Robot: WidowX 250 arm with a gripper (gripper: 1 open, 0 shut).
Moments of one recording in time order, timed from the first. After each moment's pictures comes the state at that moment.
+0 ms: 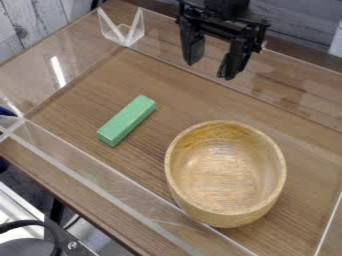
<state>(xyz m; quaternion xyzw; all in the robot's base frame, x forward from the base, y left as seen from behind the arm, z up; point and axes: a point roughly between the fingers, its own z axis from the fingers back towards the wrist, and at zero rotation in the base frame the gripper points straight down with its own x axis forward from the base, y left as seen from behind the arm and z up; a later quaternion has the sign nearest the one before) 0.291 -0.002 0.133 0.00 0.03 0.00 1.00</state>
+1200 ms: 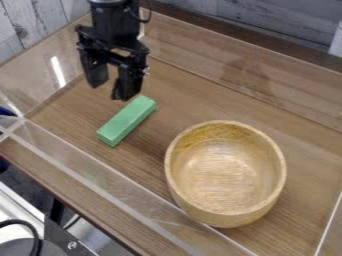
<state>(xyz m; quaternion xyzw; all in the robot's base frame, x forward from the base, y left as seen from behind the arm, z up) 0.228 0.103 0.097 0.00 0.05 0.02 1.00</state>
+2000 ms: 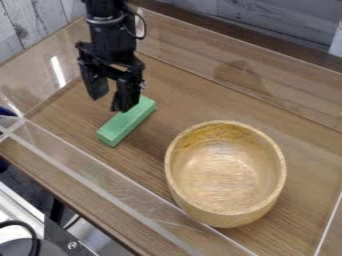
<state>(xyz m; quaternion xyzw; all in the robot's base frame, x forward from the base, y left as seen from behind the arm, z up) 0.232 0.110 0.072 -0.01 0.04 0.02 1.00</state>
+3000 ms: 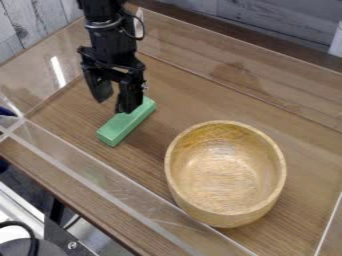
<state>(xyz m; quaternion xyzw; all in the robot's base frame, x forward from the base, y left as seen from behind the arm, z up) 0.237 0.112 0.068 -0.03 0.01 0.02 1.00</state>
